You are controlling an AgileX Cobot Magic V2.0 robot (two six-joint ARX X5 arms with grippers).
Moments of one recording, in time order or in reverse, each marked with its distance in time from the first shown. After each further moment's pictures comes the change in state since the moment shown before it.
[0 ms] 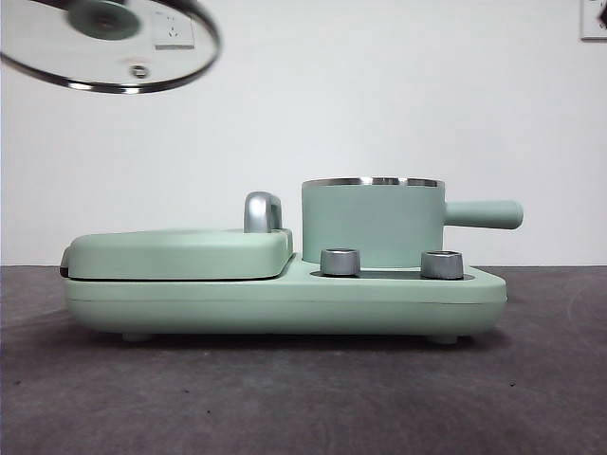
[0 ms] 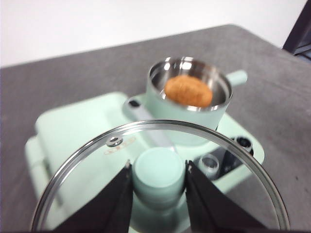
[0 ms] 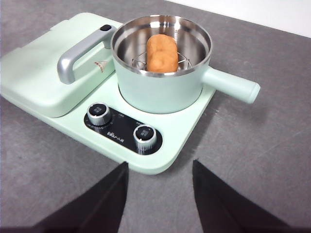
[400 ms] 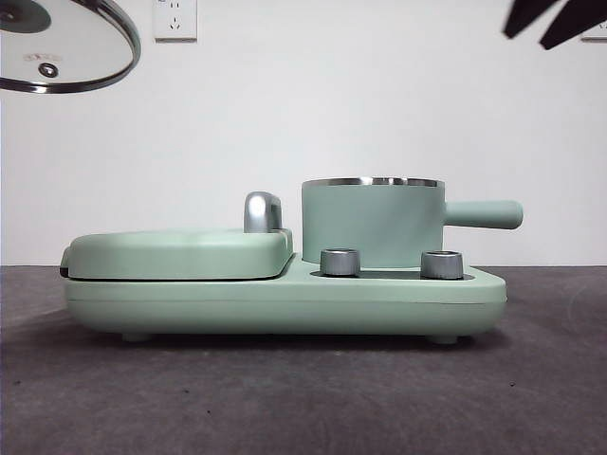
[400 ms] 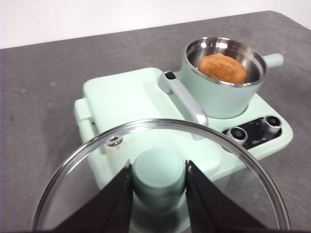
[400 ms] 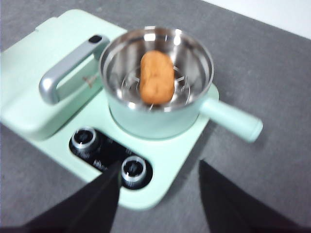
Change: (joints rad) left arm 0.051 -0.191 0.000 -0.271 -0.080 -0.011; right arm 0.000 0.413 0.275 0.016 0.000 -0.060
